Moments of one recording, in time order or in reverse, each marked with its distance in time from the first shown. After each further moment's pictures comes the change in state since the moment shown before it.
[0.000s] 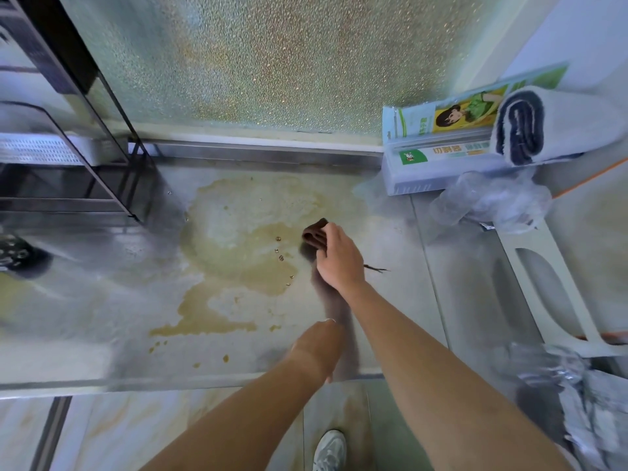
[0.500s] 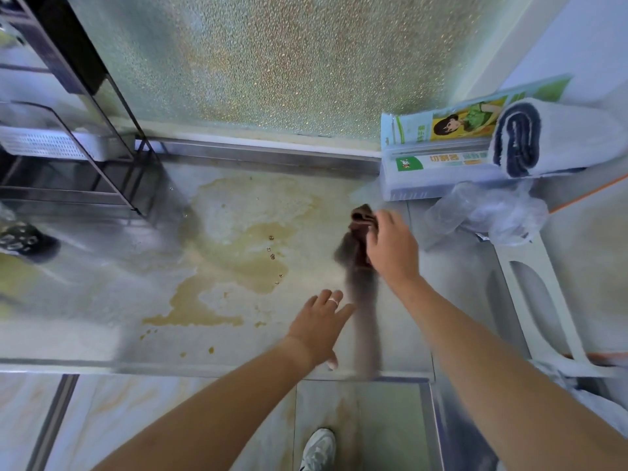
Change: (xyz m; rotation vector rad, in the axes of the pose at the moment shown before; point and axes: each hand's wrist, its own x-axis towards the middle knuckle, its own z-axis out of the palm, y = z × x) left_hand 0.020 0.009 -0.002 0.230 0.337 0.104; right_hand 0.010 0.065 -0.099 -0.152 0.195 -0.062
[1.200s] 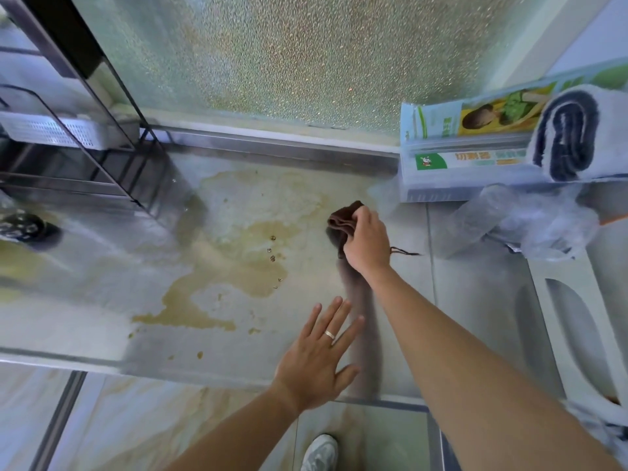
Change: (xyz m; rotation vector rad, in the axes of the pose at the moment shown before) left_hand -0.002 0.021 0.060 -0.145 0.274 -0.077; right_hand 0.030 -0.017 0.077 0.186 -0.154 0.067
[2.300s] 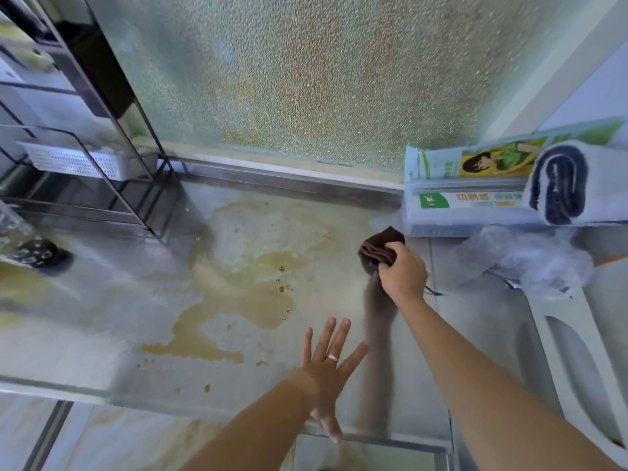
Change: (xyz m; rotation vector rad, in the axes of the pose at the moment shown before) left_hand 0.035 -0.019 -0.043 0.030 -0.645 -0.057; right_hand 0.011 0.023 -0.038 -0.013 0.035 0.225
